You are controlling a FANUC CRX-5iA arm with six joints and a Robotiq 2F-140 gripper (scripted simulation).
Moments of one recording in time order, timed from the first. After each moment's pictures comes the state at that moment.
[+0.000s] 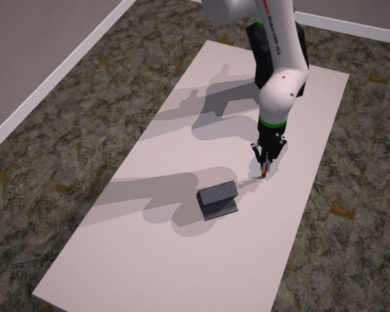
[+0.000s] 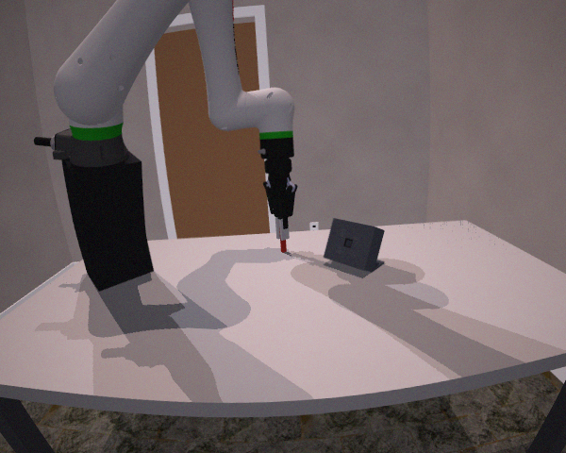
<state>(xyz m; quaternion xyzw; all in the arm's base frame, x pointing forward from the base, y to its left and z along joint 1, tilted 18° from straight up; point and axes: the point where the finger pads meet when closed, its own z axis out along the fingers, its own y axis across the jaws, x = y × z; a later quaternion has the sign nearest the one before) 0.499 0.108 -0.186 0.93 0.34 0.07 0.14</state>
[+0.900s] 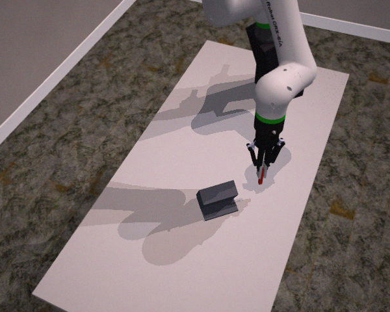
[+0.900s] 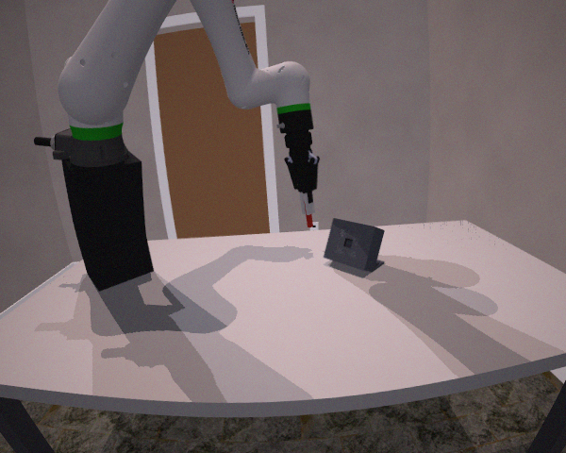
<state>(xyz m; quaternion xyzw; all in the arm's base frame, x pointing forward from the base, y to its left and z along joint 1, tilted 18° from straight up) 0.558 0.133 -0.103 0.93 0.32 0.12 0.14</state>
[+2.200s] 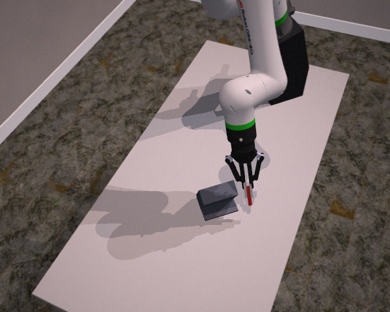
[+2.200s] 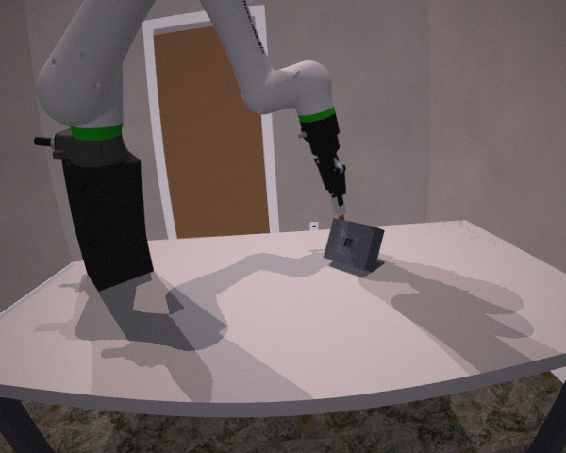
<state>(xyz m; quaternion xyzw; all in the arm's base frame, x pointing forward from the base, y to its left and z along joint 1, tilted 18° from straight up) 0.645 0.118 -0.084 0.95 0.21 0.22 0.02</state>
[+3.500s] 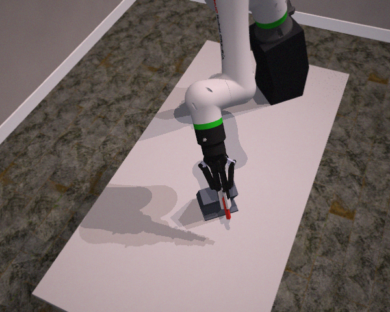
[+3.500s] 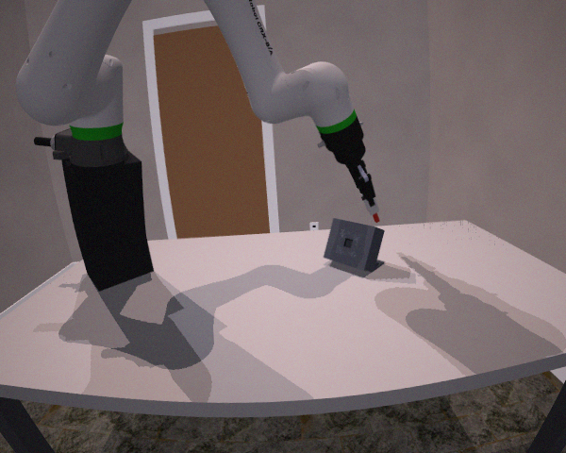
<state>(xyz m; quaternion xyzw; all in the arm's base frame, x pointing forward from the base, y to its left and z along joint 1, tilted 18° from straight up) 0.719 0.070 -0.042 0.94 0.10 0.32 -0.09</state>
